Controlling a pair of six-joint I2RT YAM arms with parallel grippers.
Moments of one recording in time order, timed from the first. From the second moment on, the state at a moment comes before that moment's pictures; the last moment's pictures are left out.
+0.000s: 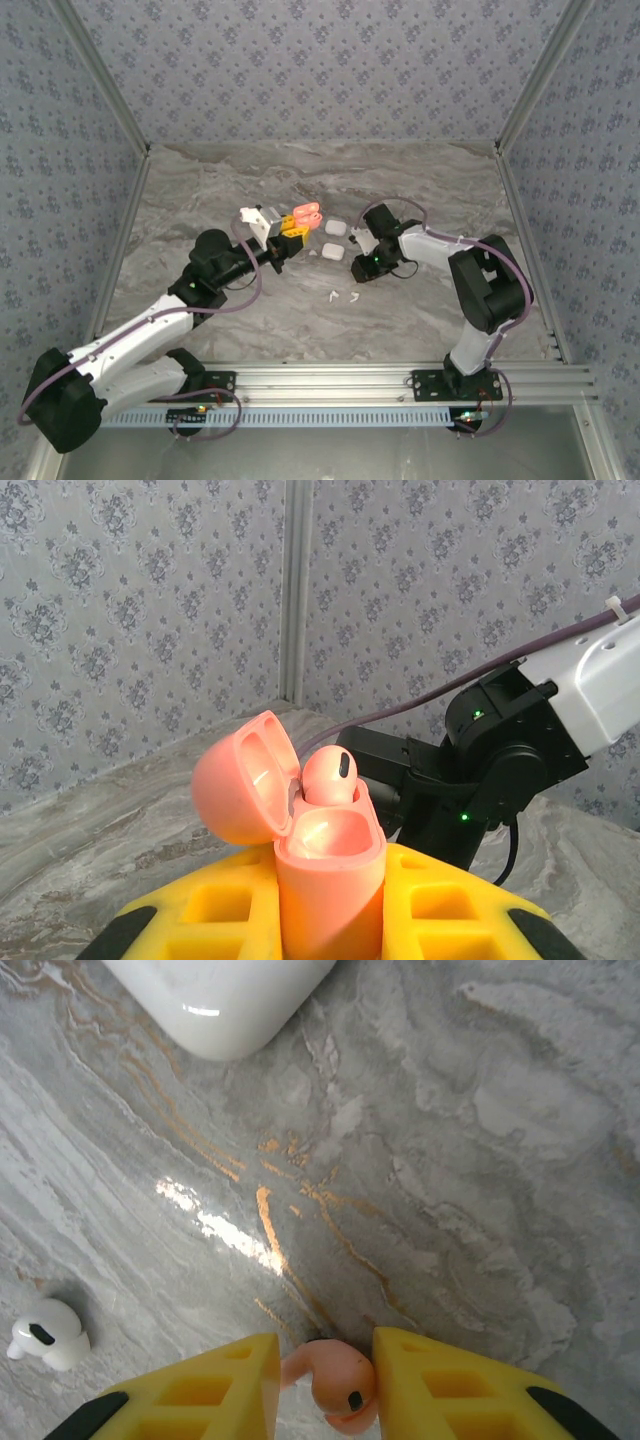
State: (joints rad) left arm -0.70 0.98 0.60 0.42 0.30 -0.11; right arm 0.49 1.73 0.99 -0.56 -0.28 0.00
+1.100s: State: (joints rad) left arm -0.70 1.12 0.62 0.41 0.38 -0.12; right arm 0.55 1.07 1.12 -0.55 -0.17 -0.04
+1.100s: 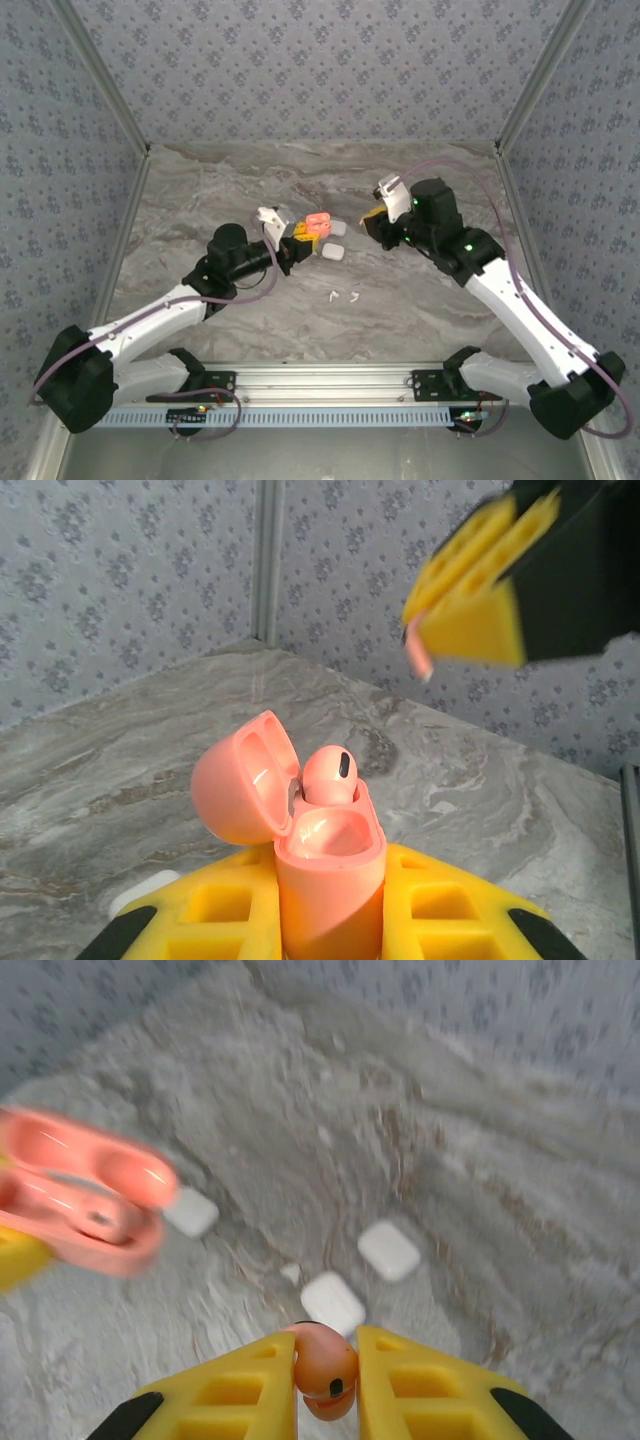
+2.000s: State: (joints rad) left arm -0.75 1.20 0.73 0.35 0.46 -0.09; right arm 0.71 1.15 1.20 -0.50 -0.19 -0.13
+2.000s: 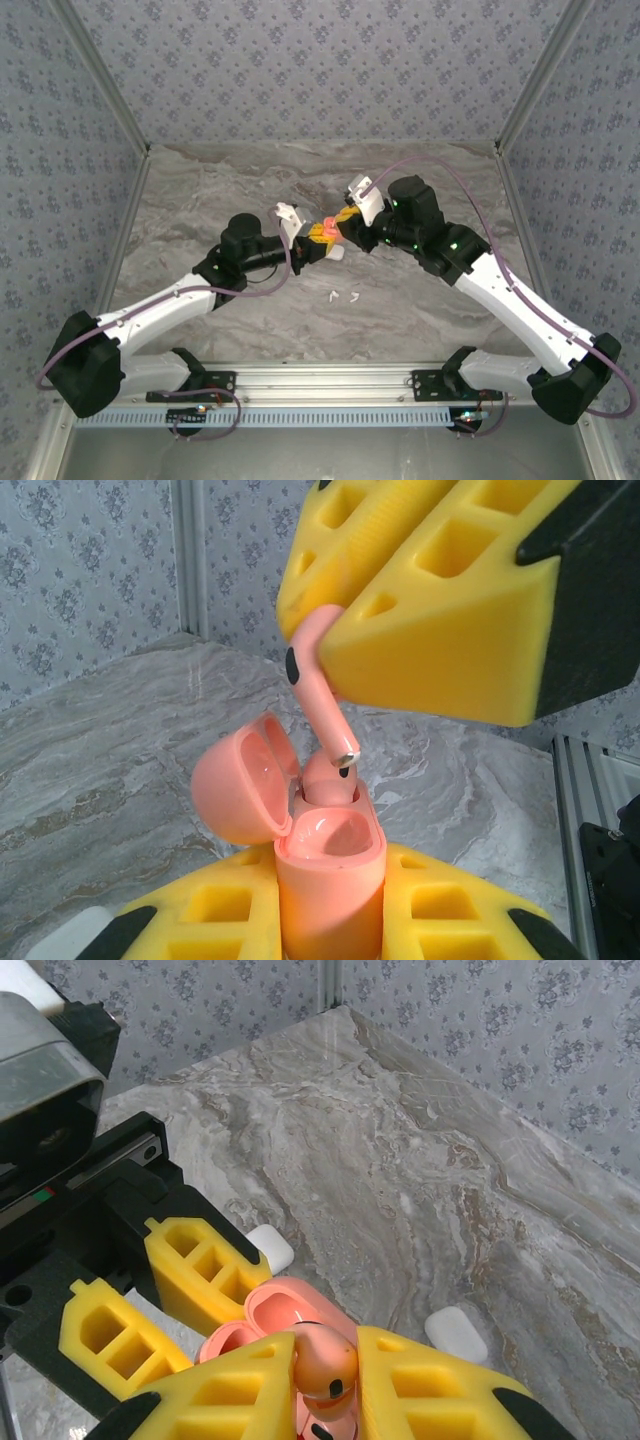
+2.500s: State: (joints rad) left arm -0.75 1.20 0.73 0.35 0.46 -0.09; right arm 0.72 1.20 1.20 -0.51 -0.23 -0.14
